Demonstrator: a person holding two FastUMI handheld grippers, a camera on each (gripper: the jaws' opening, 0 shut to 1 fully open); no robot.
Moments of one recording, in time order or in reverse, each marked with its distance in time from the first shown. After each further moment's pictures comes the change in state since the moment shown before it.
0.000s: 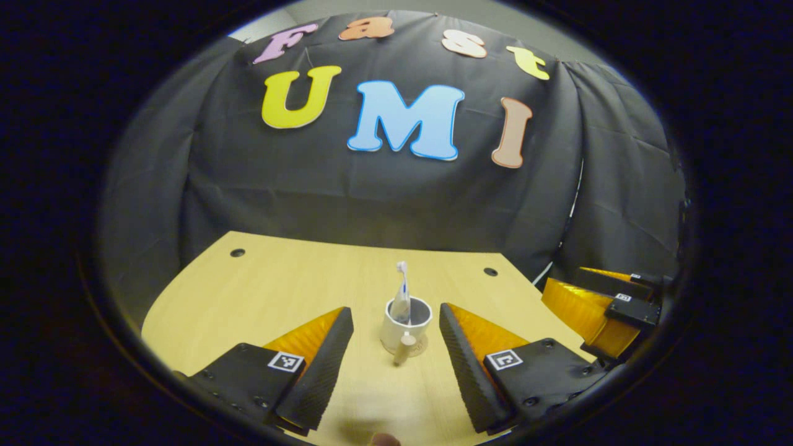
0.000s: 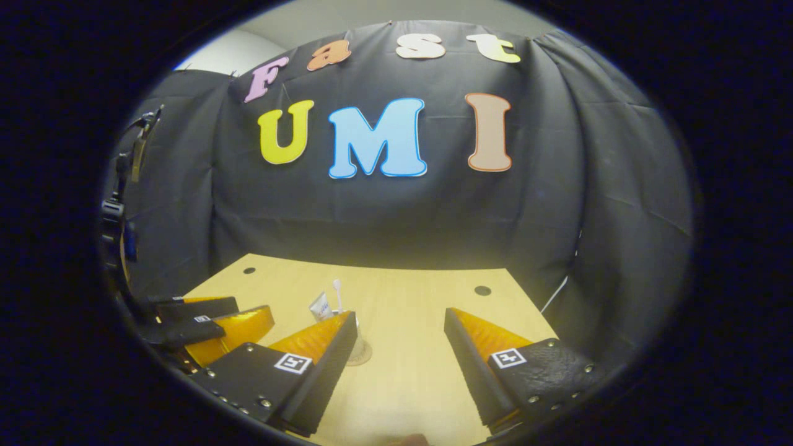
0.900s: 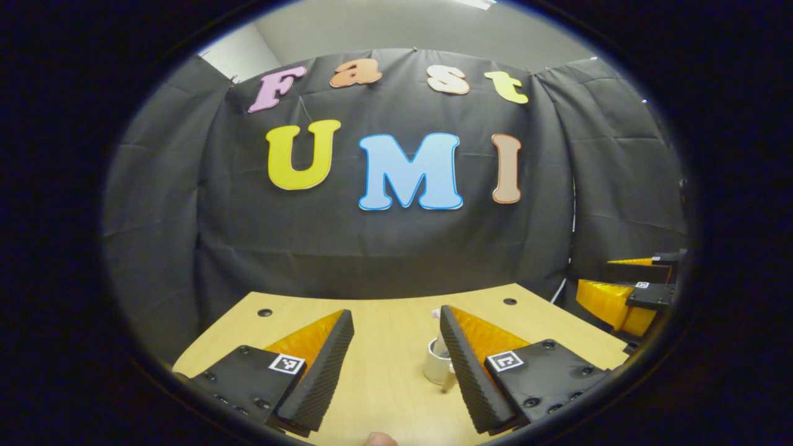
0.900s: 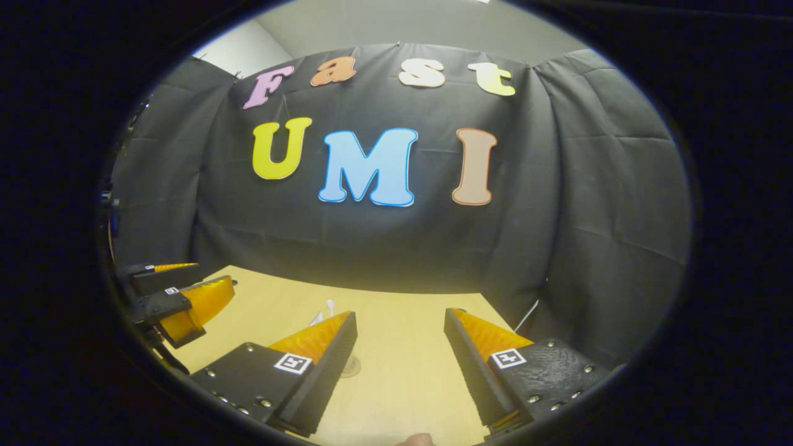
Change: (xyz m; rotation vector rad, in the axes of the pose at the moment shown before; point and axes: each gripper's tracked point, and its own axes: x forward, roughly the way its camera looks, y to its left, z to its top) left arm -0.027 0.049 0.061 0.150 -0.205 -0.014; right arm -0.030 0.014 0.032 -0.042 -0.104 -0.119
